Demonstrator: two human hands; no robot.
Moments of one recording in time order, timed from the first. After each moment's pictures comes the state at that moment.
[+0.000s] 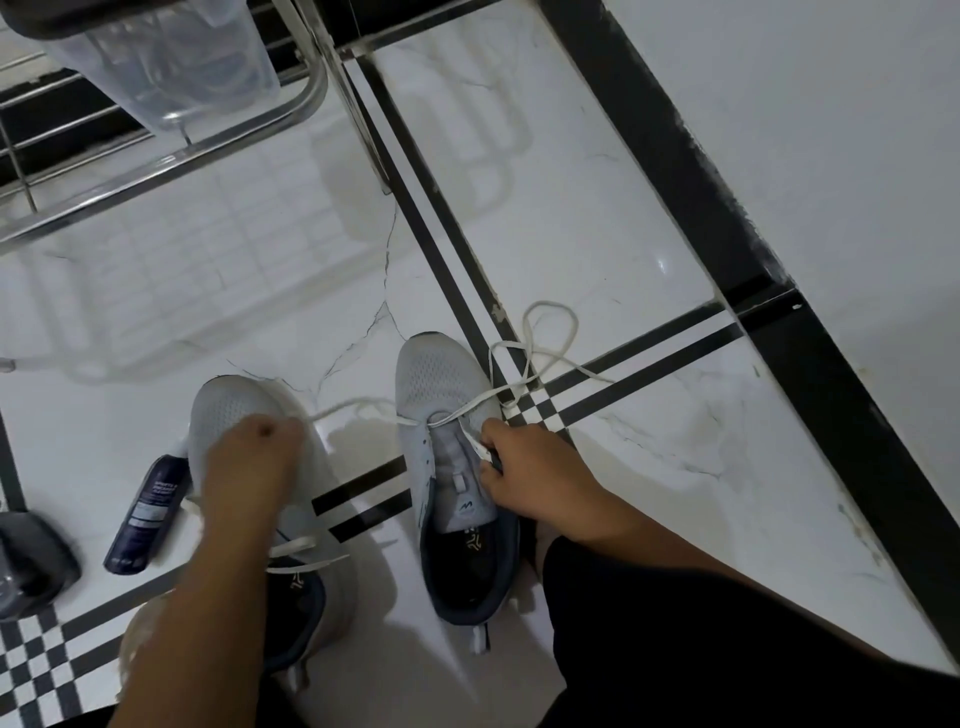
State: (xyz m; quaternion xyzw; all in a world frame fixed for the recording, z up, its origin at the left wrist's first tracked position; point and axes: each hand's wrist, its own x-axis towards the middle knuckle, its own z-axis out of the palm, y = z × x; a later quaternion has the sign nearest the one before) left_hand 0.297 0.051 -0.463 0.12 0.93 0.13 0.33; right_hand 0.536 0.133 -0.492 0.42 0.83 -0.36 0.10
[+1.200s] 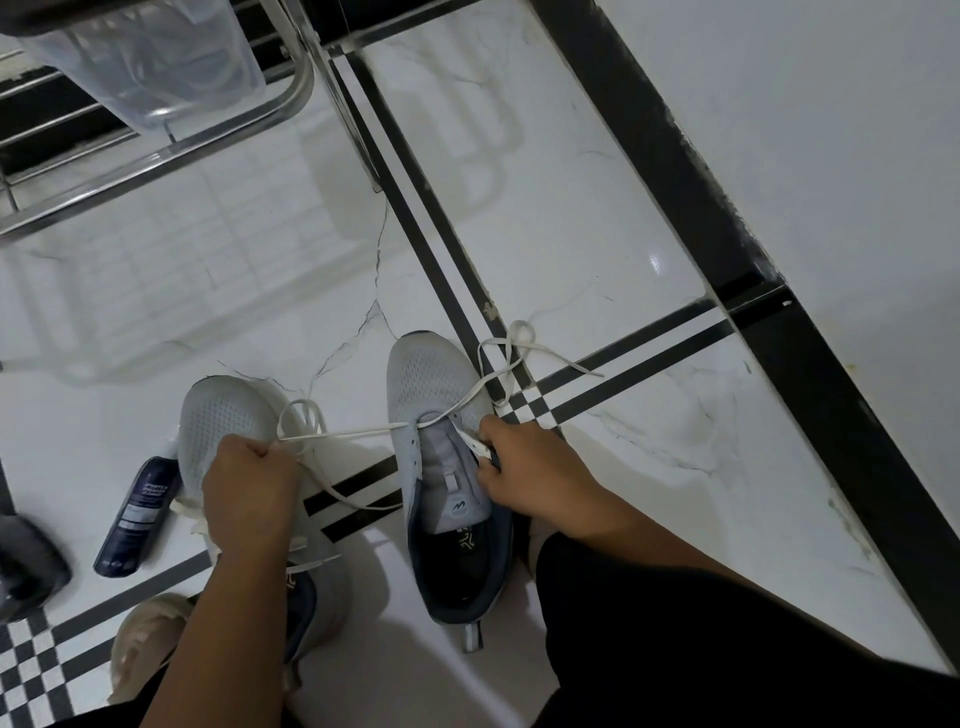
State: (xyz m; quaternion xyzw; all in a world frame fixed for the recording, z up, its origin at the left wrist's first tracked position) left_hand 0.305 0.023 -0.500 0.16 0.95 0.15 0.23; right_hand 0.542 0.135 -0.494 0.42 0.82 -0.38 0.10
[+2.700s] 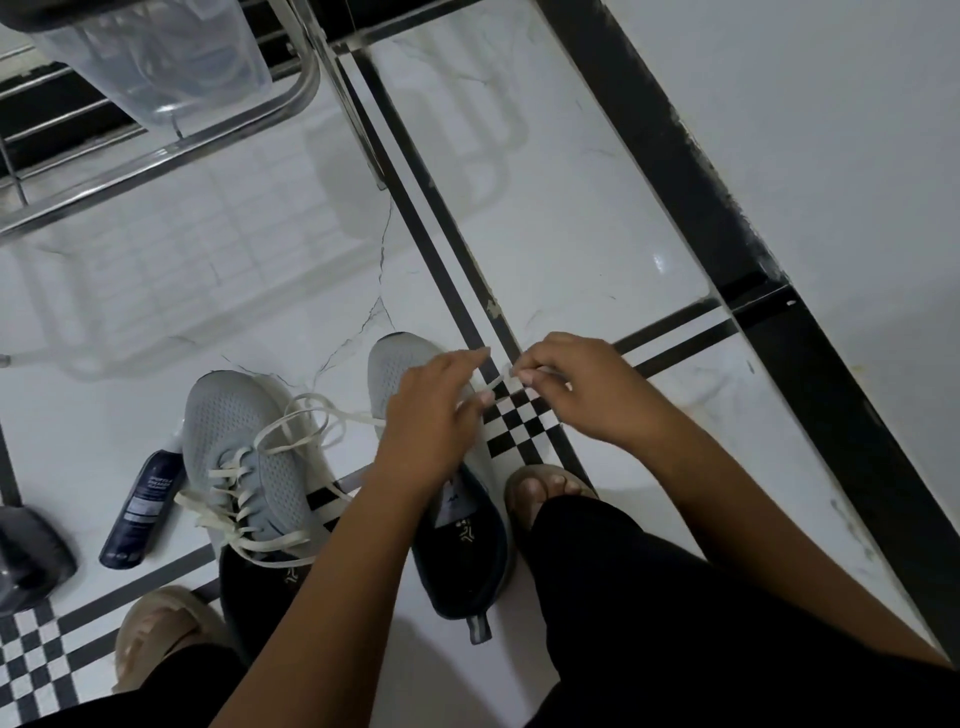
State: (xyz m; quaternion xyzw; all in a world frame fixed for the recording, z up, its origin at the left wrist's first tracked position) left_hand 0.406 0.109 -0.468 0.52 0.75 0.19 0.36; right_hand 0.563 0.204 -0.439 0.42 0.81 -0.41 0.01
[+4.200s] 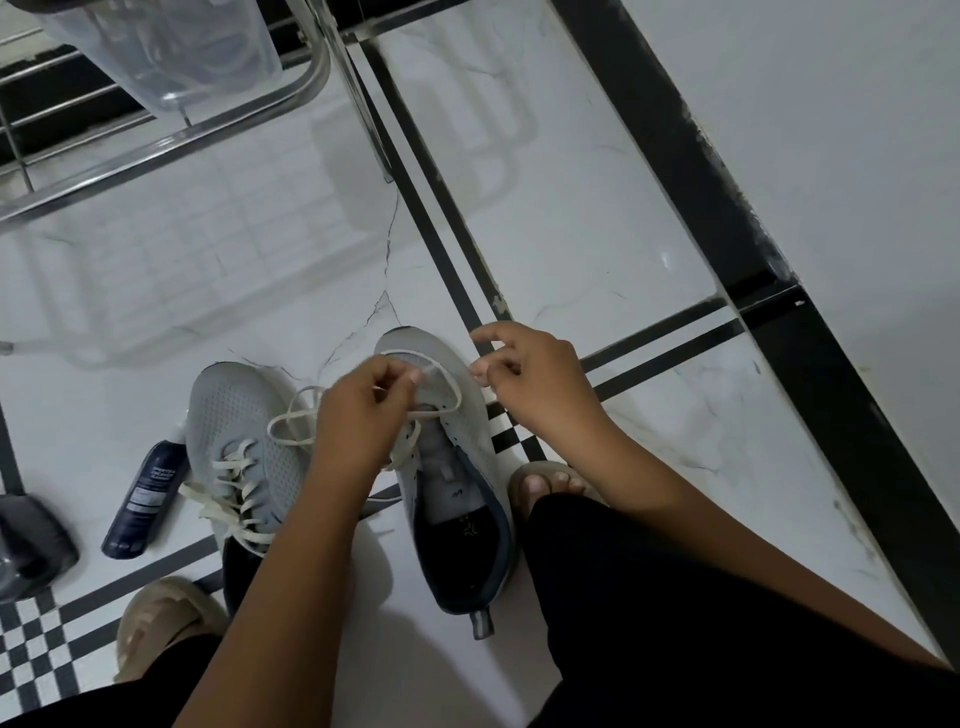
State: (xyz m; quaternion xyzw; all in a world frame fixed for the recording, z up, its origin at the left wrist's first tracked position) left_hand 0.364 0.087 -0.460 0.33 0.82 0.32 0.35; right_hand 0.515 0.179 -0.451 0.51 0.69 -0.51 -0.08
